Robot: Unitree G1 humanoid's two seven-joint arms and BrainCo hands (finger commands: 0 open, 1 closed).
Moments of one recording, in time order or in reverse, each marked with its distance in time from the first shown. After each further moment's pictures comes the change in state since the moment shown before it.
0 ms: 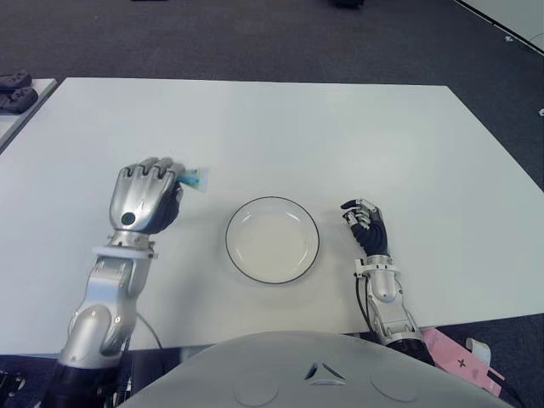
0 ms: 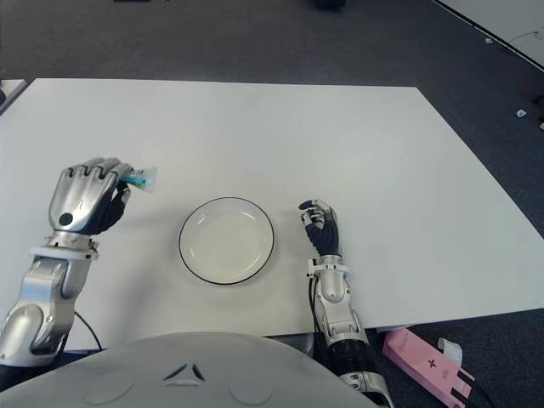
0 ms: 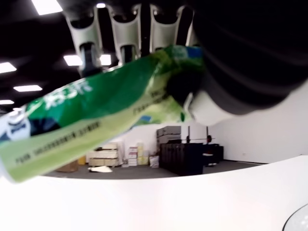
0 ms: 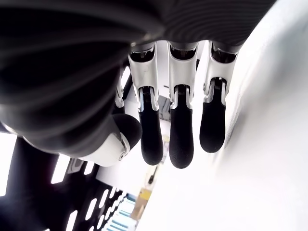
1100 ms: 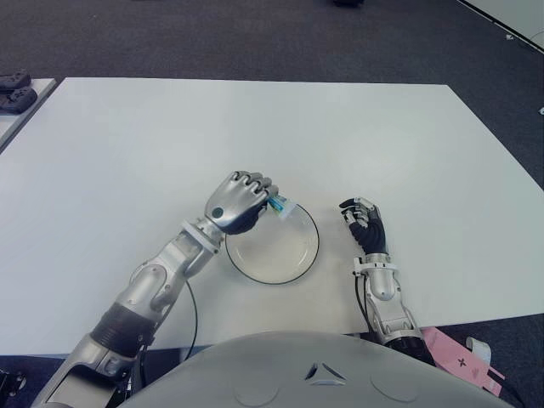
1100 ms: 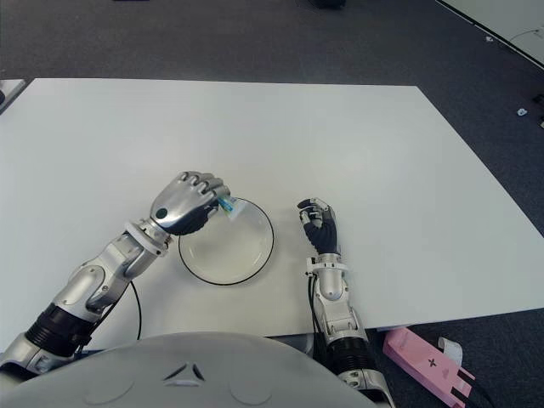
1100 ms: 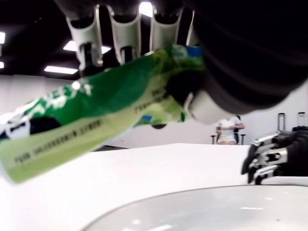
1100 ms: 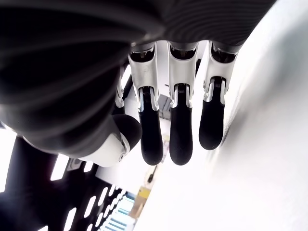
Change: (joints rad) left arm -0.256 0.015 -0.356 0.301 -0.041 -0.308 0.077; right arm -0.002 -0.007 0.013 -0.002 -0.012 0.010 -0.012
